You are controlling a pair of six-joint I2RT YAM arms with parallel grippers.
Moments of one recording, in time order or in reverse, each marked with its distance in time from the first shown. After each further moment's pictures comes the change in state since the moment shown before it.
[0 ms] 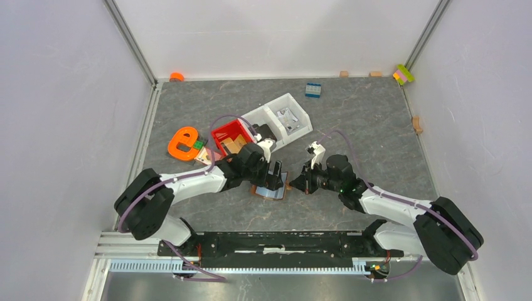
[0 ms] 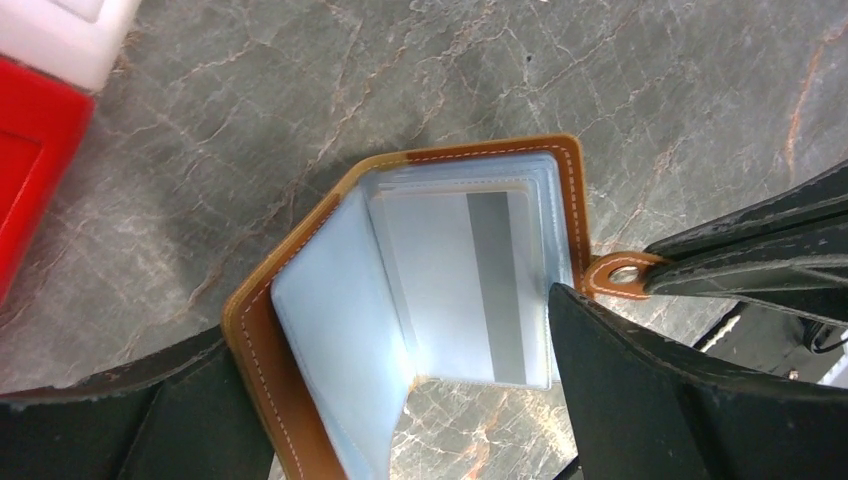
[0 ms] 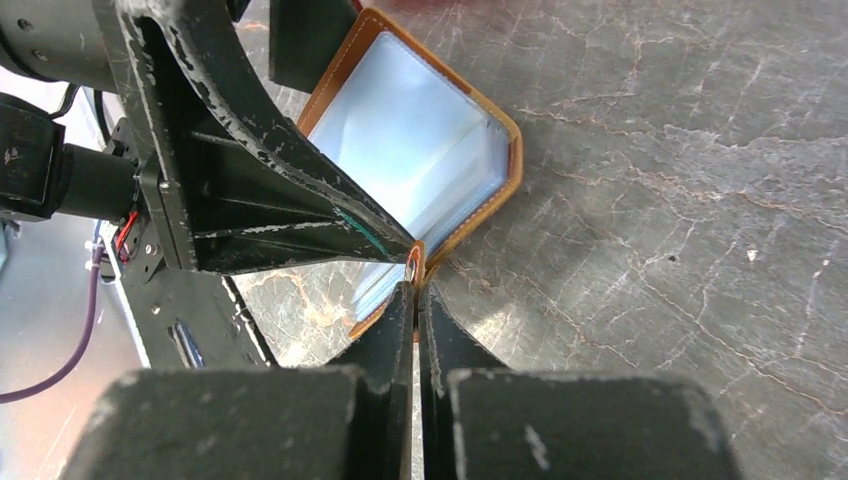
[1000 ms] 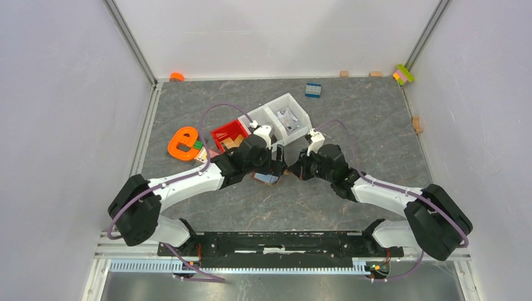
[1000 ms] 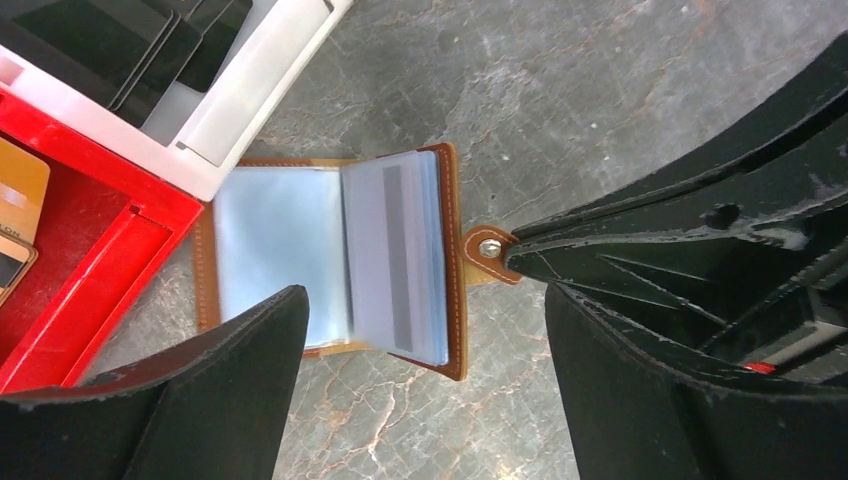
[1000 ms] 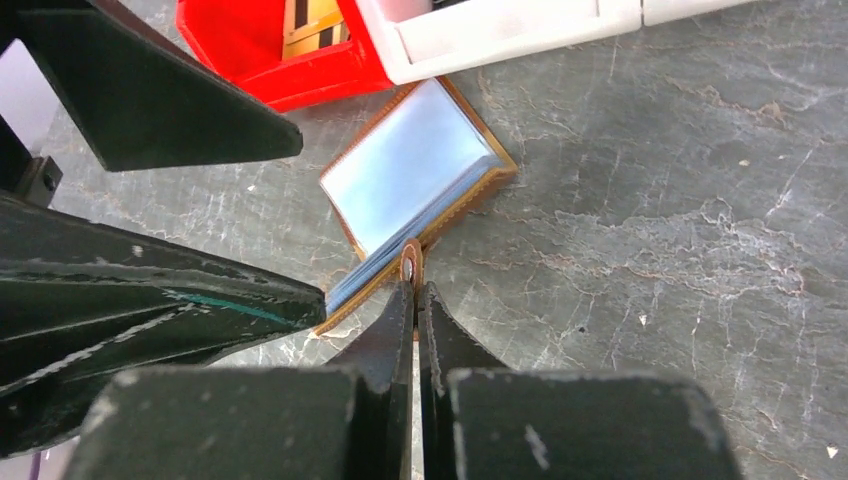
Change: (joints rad) left arm -0.045 -0.085 0.119 -0.058 -0.226 -0.088; right arm 0.002 0.098 0.153 -0.069 0.211 0.014
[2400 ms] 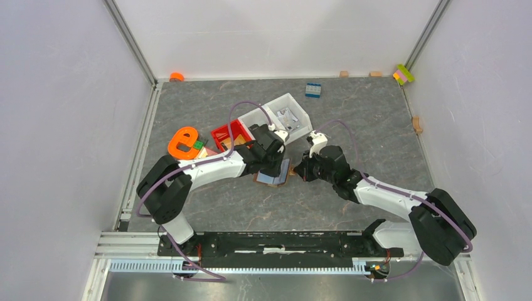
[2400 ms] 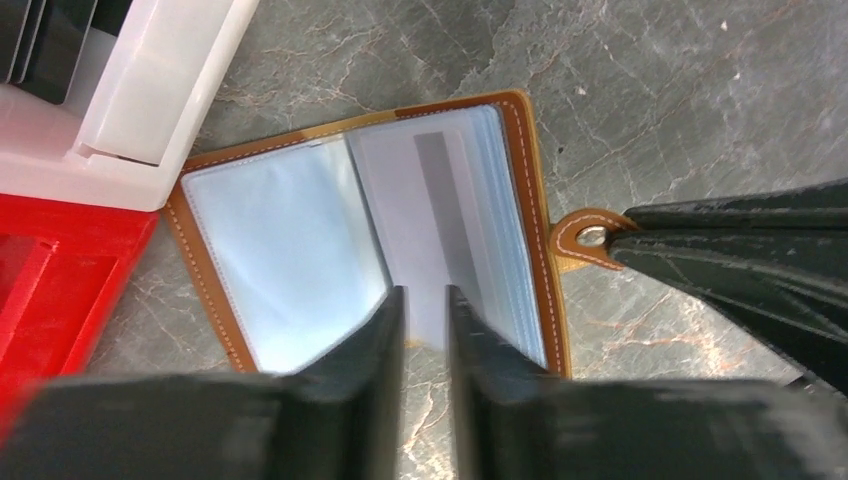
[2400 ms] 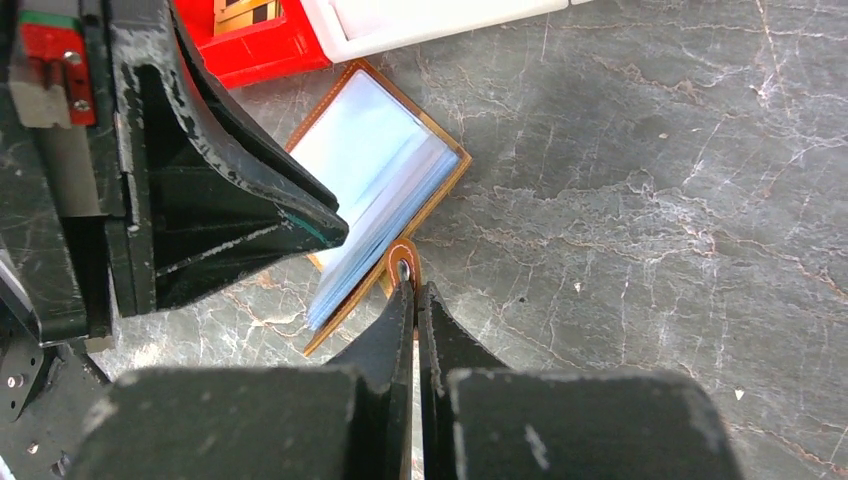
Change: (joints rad) left arm -0.013 0.275 0.200 -0.212 0.037 0.100; right arm -0.002 -0.024 -0.014 -0.072 0.091 -0.056
